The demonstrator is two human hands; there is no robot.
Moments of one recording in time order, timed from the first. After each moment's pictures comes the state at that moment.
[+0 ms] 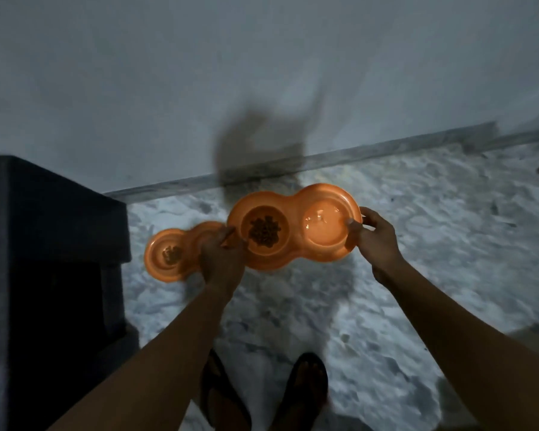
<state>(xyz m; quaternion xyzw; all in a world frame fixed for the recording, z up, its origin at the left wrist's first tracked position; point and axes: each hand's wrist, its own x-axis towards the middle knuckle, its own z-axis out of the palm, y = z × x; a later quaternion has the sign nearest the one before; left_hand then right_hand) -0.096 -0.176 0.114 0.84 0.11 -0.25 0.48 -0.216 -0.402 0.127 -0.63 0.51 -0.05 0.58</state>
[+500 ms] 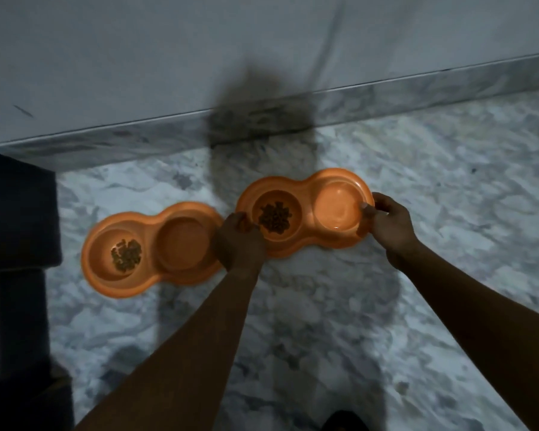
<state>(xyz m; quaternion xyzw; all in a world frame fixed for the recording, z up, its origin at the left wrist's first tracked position) -0.072 -0.214 -0.153 0.83 0.19 -0.25 0.45 -0.187 -0.429 -0.162 -0.62 0.53 -0.04 0.57</state>
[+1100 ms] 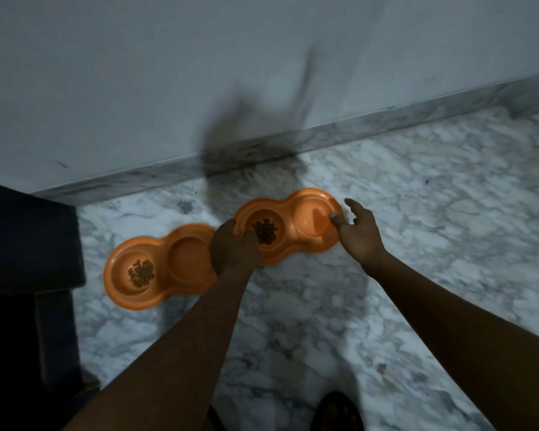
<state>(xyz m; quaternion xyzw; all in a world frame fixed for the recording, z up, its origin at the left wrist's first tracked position) -0.062 -0.219 -0.064 0.88 0.10 -0.30 0.36 -0.176 -0.402 -0.083 -0.70 0.52 0.02 0.49</state>
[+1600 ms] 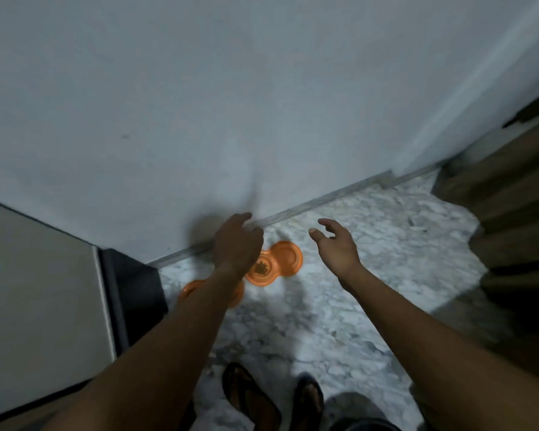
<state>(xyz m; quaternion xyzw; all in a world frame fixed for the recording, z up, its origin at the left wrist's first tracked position) -0.059 -0.173 0.429 0.89 -0.17 -0.27 0.34 -0.204 -0.303 0.413 -0.64 0.54 -0.08 0.53</state>
